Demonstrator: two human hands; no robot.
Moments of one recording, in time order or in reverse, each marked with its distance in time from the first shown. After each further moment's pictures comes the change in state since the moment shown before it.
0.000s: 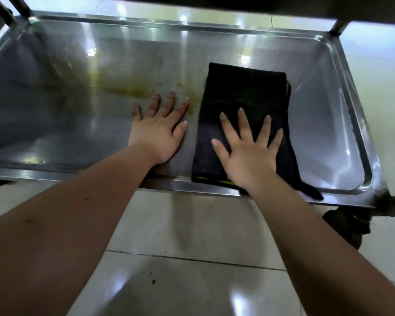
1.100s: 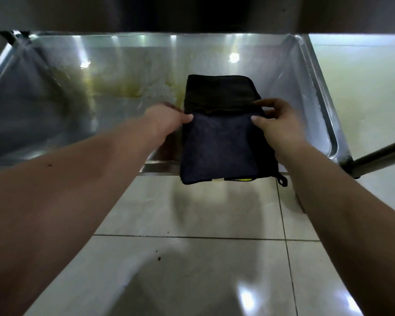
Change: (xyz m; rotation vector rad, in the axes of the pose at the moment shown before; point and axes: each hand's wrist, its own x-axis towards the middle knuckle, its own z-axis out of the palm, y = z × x) left_hand -0.015 0.054 -0.064 -0.898 -0.177 -0.493; right_hand -0.029 0.063 -0.048 1.252 0.236 0.292
